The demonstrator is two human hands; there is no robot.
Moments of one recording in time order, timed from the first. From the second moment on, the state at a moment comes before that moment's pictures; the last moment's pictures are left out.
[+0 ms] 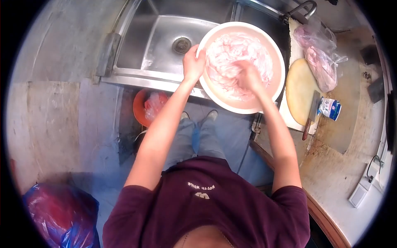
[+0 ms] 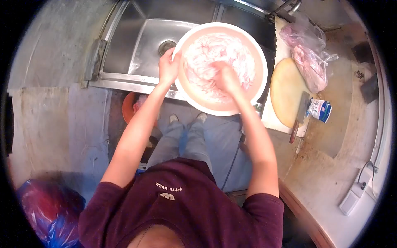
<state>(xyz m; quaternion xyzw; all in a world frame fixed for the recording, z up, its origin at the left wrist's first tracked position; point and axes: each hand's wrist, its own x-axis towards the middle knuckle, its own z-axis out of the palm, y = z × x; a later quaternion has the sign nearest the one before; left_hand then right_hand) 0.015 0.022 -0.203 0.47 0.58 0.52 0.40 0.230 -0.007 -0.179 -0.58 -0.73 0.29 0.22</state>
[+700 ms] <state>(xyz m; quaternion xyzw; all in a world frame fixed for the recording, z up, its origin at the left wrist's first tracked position) 0.014 0.015 -0.198 0.44 0.61 0.52 0.40 0.184 -0.012 -0.156 -0.58 -0.74 0.33 0.05</state>
